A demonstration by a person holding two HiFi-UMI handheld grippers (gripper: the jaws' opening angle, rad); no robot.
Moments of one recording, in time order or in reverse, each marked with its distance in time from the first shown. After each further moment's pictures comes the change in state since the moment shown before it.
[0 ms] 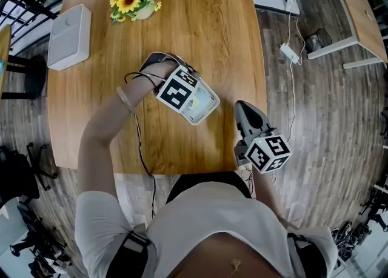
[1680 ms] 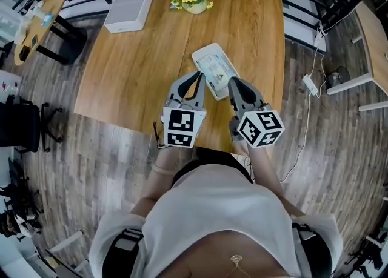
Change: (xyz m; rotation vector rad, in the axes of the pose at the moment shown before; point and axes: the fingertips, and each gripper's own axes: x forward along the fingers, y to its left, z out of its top) left arm -0.194 -0.101 0.042 -1.387 -0.786 1.597; right arm -0.005 0.125 0.024 -0.152 -0.127 0.307
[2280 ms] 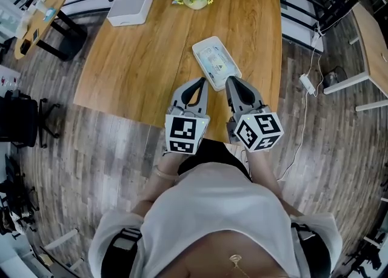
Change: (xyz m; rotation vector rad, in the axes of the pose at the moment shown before) left arm -0.047 -0.035 -0.005 -0.070 -0.050 0.006; right arm -0.037 0.040 0.007 -0.067 -0.027 0.013
